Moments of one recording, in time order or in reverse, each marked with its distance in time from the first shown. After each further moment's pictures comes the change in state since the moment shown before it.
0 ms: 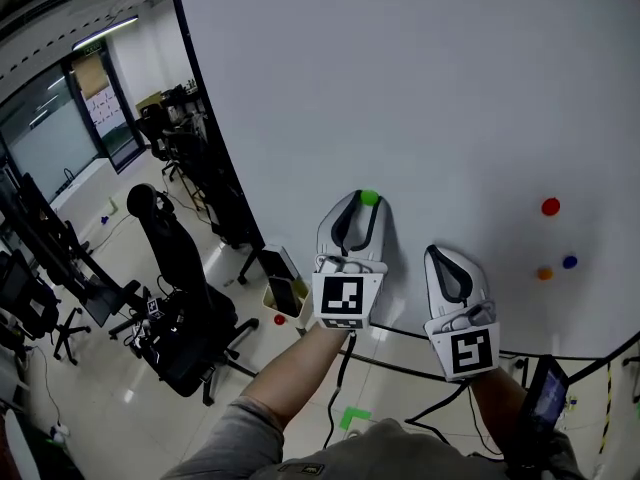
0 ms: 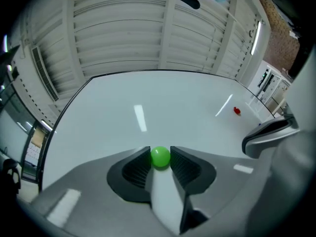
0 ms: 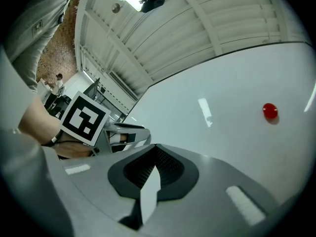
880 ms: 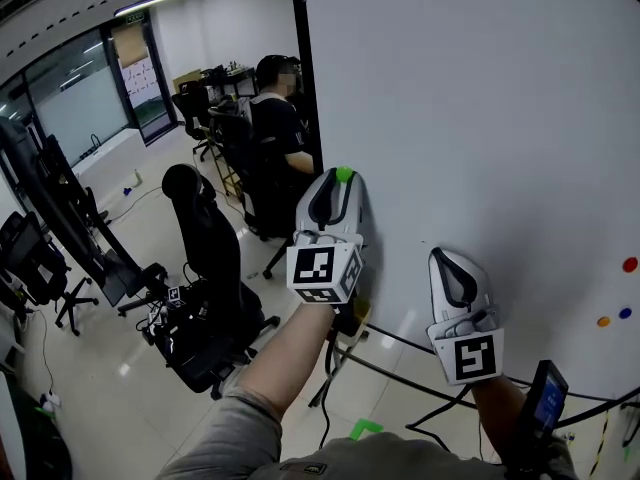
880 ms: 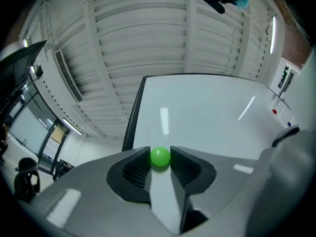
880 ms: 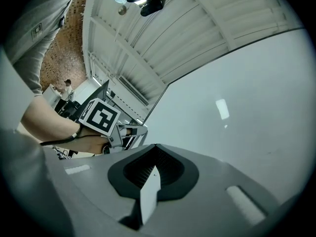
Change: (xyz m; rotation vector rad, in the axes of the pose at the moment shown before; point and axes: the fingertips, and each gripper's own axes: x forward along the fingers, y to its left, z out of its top) left arm -0.022 0.220 -0.023 -0.083 -0.026 0.188; right arm 0.115 0.109 0.003 0.008 -0.049 0.125
